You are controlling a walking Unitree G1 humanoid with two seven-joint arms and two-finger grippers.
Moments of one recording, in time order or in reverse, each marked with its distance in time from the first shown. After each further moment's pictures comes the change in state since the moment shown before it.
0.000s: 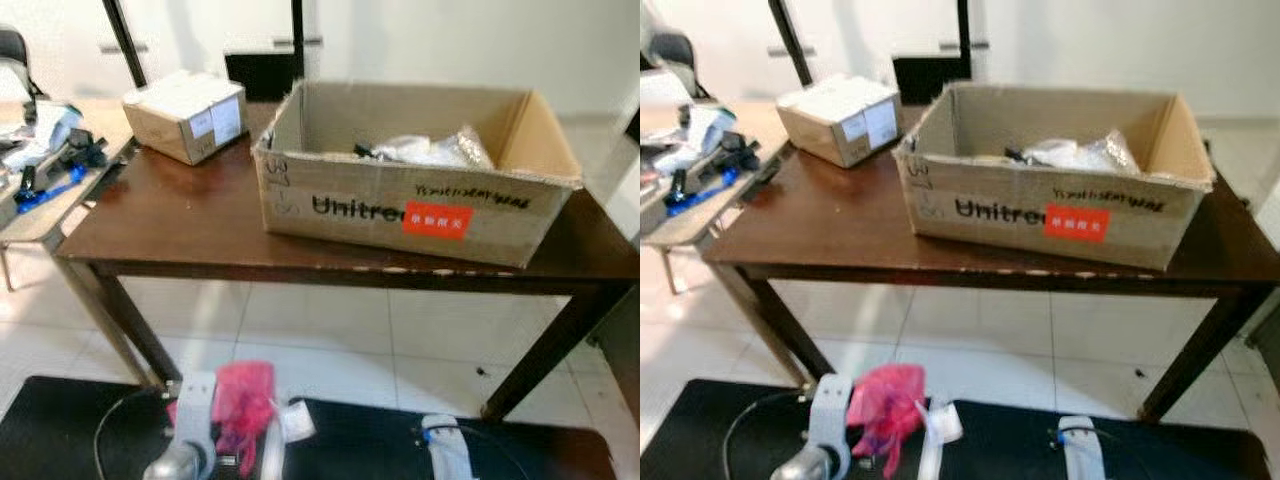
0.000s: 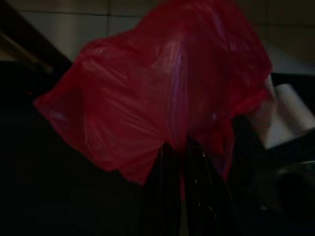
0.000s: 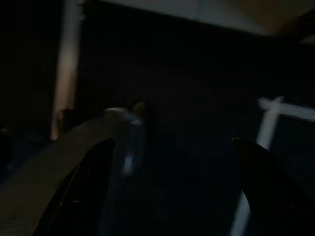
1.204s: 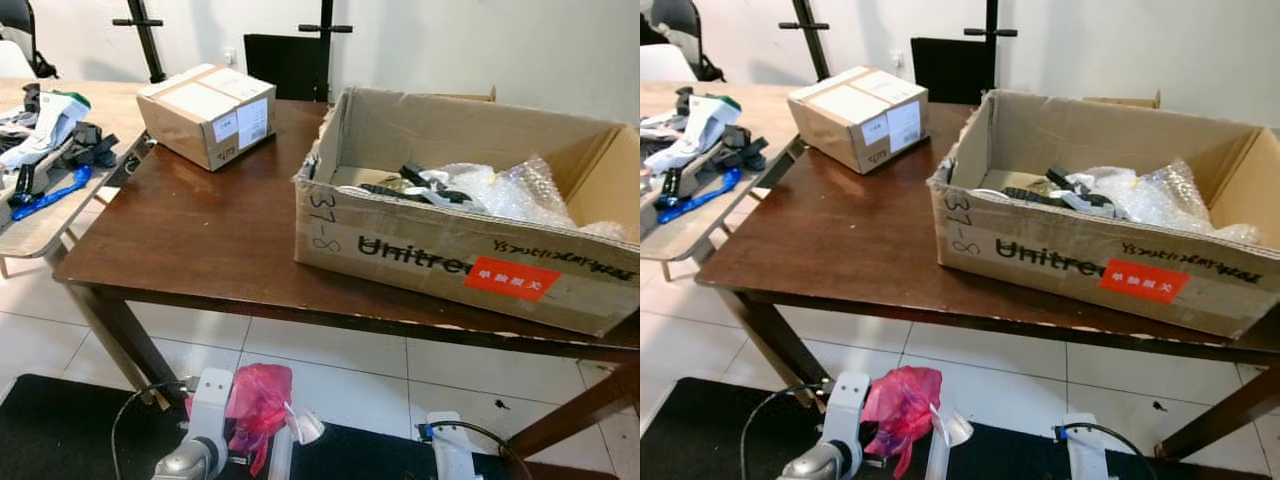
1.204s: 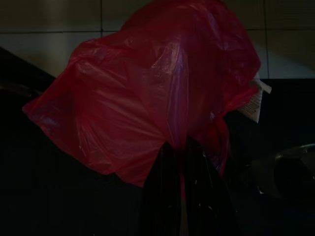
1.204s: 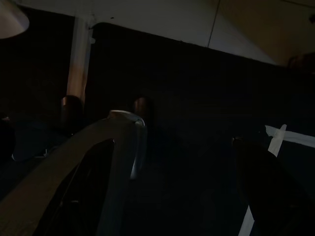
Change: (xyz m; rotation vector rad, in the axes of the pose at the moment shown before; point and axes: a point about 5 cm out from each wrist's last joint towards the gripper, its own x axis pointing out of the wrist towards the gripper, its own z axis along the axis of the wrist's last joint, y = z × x) left arm 0.002 -0.014 -0.001 0.080 0.017 -0.088; right arm 0.000 0.000 -0.001 0.005 0.005 -0.013
